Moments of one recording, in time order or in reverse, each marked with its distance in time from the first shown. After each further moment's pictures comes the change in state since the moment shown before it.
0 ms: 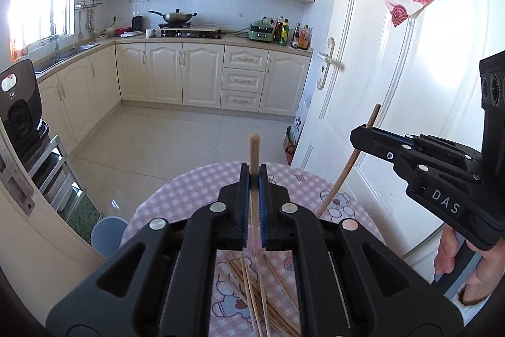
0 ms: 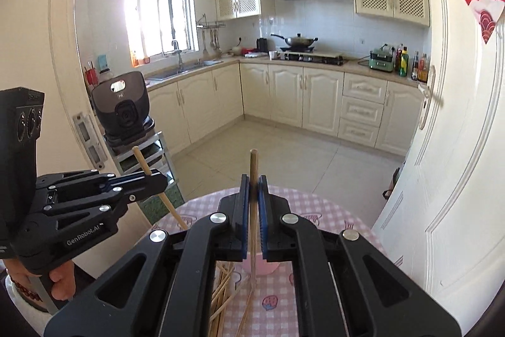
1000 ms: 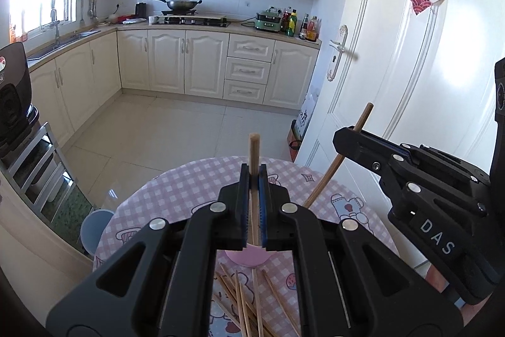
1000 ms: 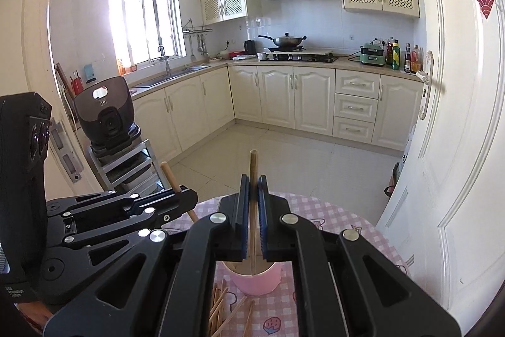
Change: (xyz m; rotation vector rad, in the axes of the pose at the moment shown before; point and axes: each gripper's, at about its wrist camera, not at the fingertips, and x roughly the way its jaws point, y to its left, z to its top) left arm 0.074 0.004 -0.022 -0.029 0.054 0.011; right arm 0.065 0.004 -0.024 0.051 0.004 -0.040
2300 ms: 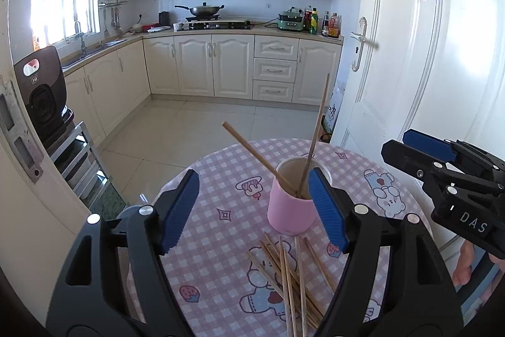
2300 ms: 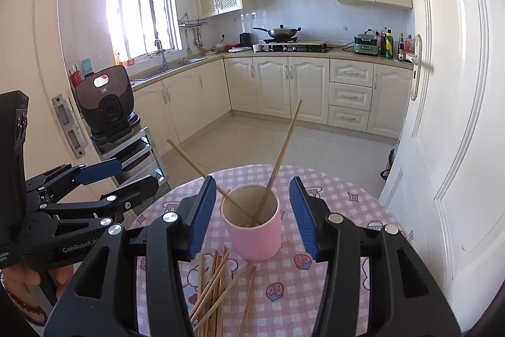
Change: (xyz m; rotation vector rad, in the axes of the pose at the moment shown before) left arm -0.037 0.015 -0.042 0.041 -0.015 0.144; right arm -0.024 0.003 -0.045 0.020 0.030 -0.016
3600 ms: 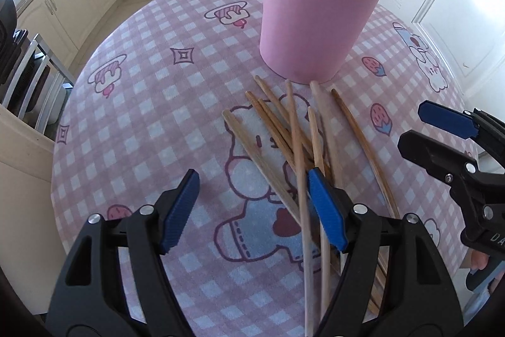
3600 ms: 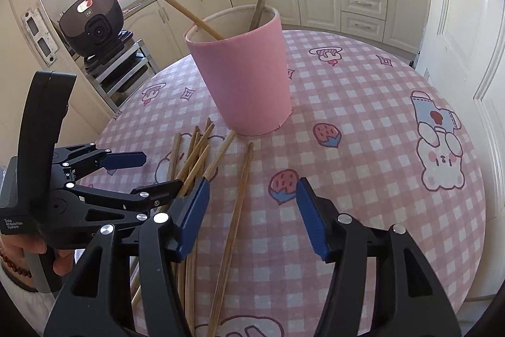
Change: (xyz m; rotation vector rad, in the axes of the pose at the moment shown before) left arm 0.131 -0.010 -0.118 0.035 0.547 -0.078; right arm 0.077 -0.014 -0.113 0.067 0.403 0.069
